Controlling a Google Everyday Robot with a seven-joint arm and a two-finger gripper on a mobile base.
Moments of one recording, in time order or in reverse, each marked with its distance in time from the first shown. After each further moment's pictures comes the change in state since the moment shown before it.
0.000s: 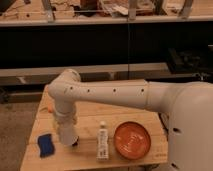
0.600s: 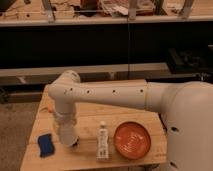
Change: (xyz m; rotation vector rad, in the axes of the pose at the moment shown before) arm 0.000 0.001 0.006 -0.002 -0.003 -0.004
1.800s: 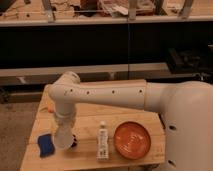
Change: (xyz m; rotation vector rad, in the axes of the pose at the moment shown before) arm 0.001 0.003 0.007 -0.005 -0.005 -0.012
